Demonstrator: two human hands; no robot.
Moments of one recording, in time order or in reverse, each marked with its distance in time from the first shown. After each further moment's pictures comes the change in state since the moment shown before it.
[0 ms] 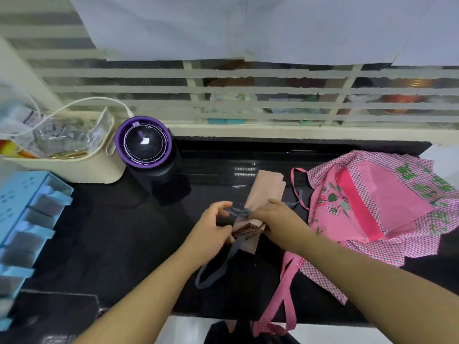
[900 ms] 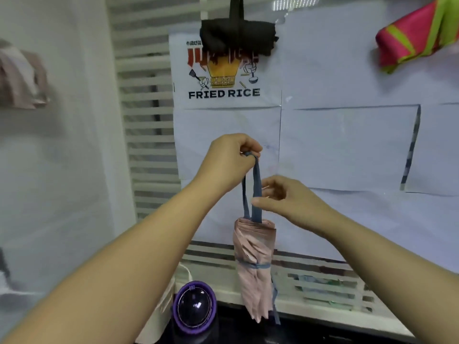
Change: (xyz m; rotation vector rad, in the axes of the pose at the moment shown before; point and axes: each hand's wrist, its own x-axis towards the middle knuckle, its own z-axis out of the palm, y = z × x) left_hand -0.089 0.369 -0.176 0.329 0.607 0.983; right_hand 0.071 -0.161 -0.354 0.489 0.431 -0.074
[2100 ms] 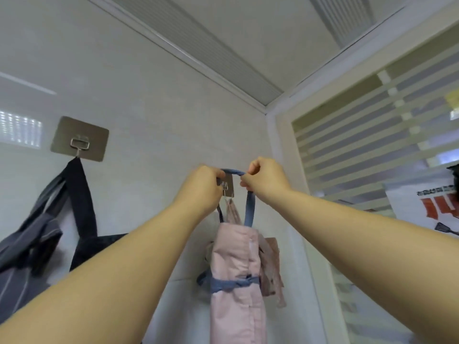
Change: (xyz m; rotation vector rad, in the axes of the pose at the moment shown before) left_hand 0.062 0.003 -0.460 1.105 0.517 -0.085; right_hand 0.264 -0.450 0.159 0.401 0.319 -0.679
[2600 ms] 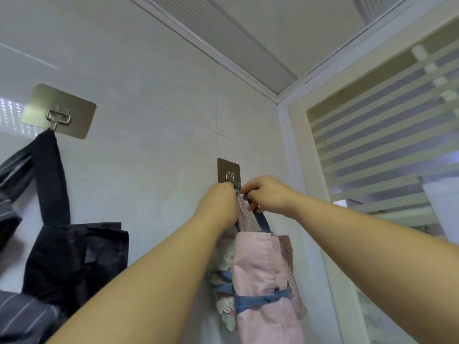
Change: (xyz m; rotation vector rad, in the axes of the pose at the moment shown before) left_hand 0.022 -0.027 0.082 0.095 -0.128 -0.130; right_hand 0.021 0.055 0.033 -0.138 -0.445 -0.002
